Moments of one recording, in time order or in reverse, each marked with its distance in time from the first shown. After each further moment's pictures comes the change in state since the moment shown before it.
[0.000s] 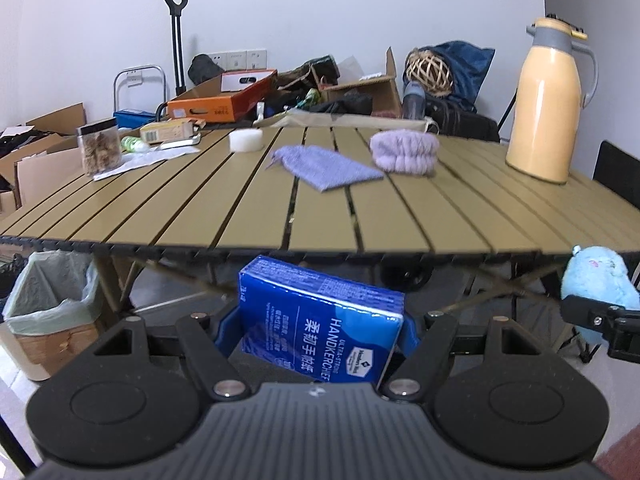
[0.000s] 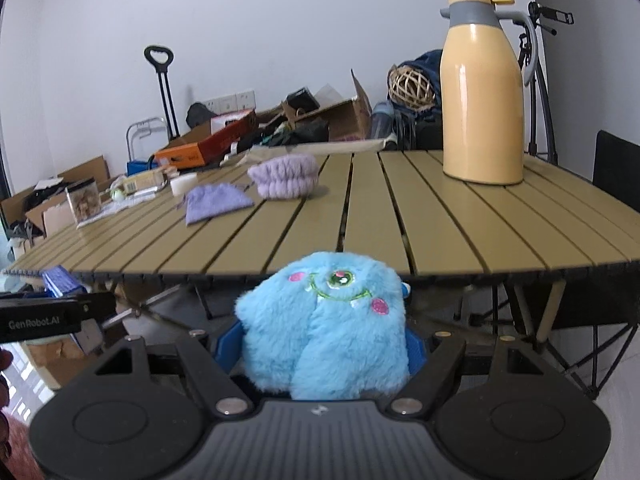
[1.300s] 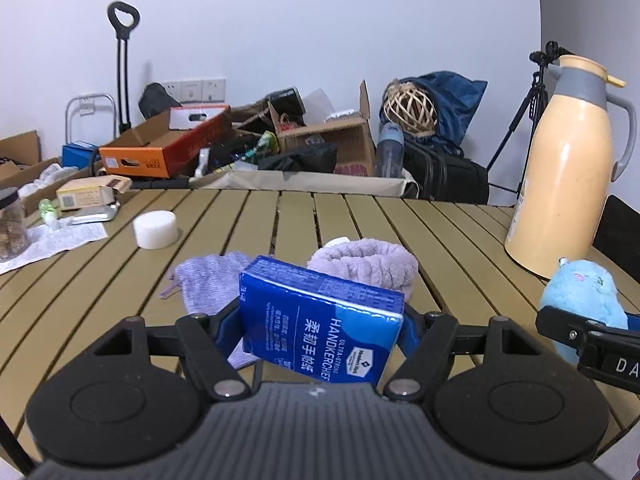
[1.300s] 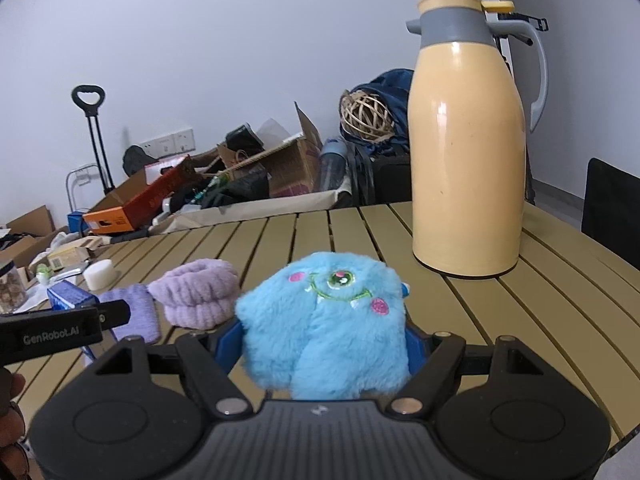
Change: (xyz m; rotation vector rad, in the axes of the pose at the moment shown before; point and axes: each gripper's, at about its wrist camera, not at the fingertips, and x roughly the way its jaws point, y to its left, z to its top) left arm 0.126 -0.063 0.137 -0.023 -0.088 -0.070; right arm 0.111 -0.044 0.125 0.084 -0.099 -0.108
